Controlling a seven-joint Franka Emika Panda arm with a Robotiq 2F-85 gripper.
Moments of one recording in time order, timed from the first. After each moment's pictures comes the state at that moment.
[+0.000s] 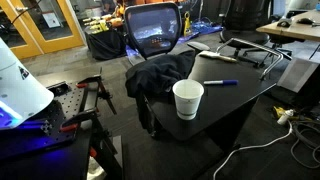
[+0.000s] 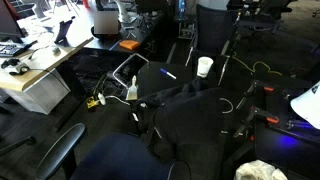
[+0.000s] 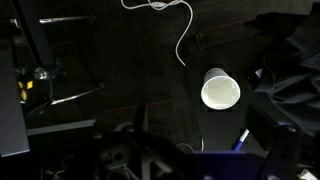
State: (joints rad) arm -0.20 -0.47 -0.23 -2.47 -0.27 2.14 -0.24
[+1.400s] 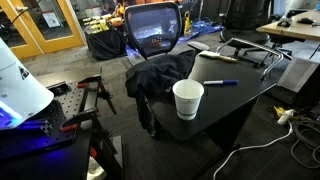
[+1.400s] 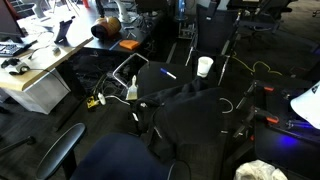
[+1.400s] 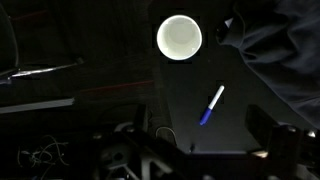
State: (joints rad) arm -0.08 -0.13 -0.09 -2.26 -0.20 2.26 -0.06
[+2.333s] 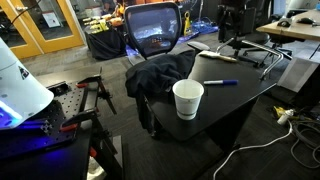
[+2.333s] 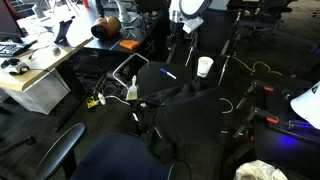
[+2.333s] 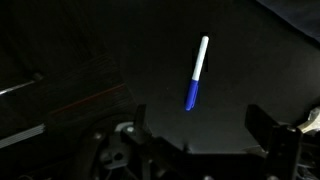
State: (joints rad) arm -0.06 0.53 -0.06 -1.79 -0.03 2.40 0.09
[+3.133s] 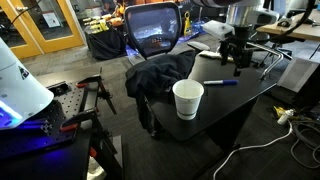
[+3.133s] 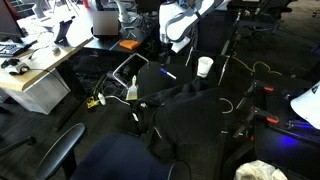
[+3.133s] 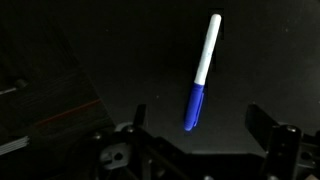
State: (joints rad) arm -0.05 0.87 -0.06 -1.49 -0.01 2.38 0.09
